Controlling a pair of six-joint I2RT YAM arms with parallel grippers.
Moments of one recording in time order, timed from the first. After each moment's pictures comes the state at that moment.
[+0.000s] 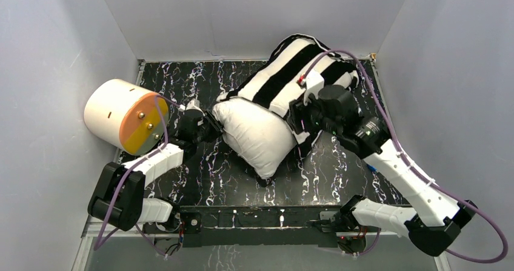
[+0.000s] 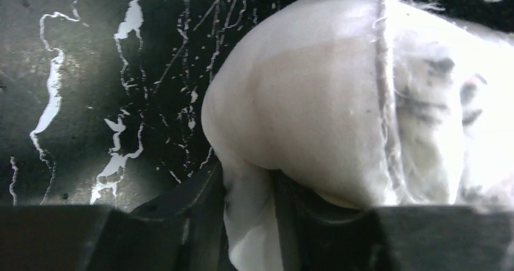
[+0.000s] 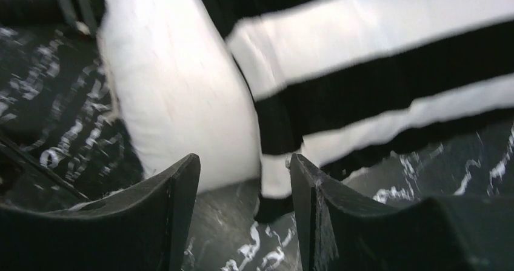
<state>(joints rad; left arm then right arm) -0.40 1.30 0.58 0.18 0.07 -0.90 0.74 1.12 1.32 -0.71 0.05 0.09</state>
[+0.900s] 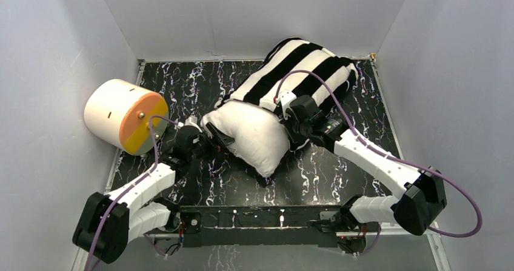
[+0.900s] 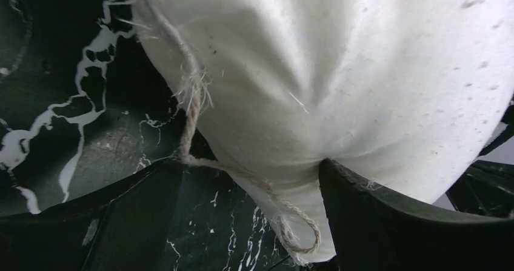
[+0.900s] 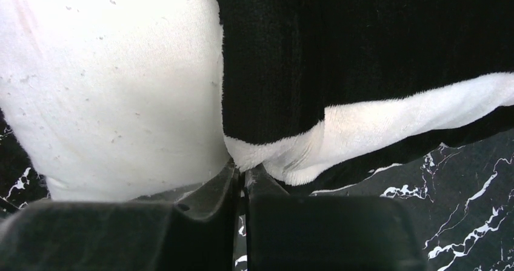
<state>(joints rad) -0.43 1.03 0.43 0.00 0.14 -1.05 0.74 1.25 1.04 -0.56 0.08 -0.04</state>
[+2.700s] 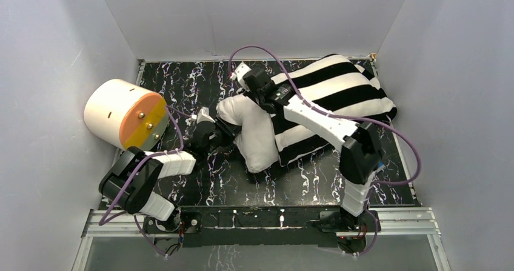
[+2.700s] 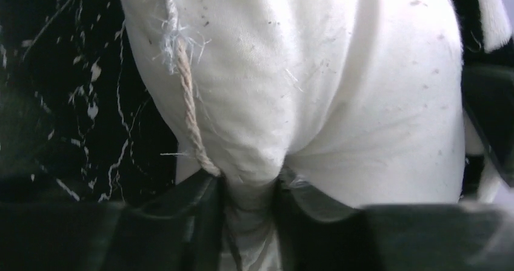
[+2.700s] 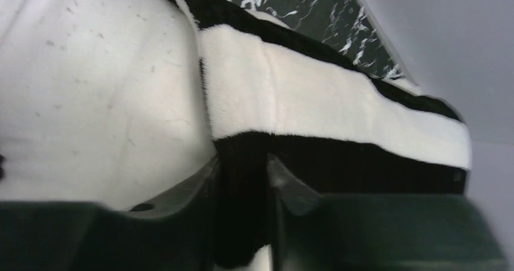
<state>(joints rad) -0.55 1.46 0.45 0.62 -0.01 -1.18 0.85 1.78 1.61 -0.52 0.46 -0.30</state>
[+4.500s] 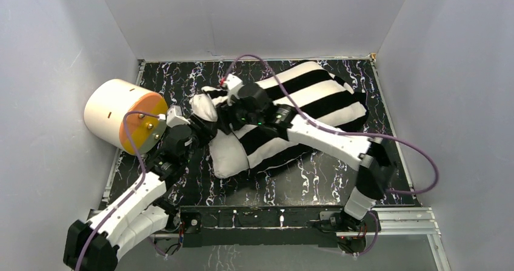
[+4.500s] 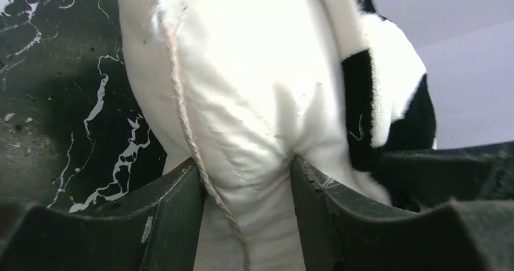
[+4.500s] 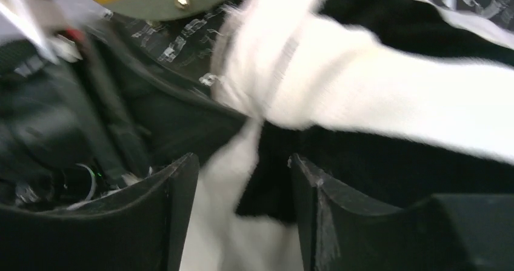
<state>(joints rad) -0.50 0.88 0.49 0.04 -0.26 -0.94 1.01 1.72 1.54 -0.26 -0.08 0.23</state>
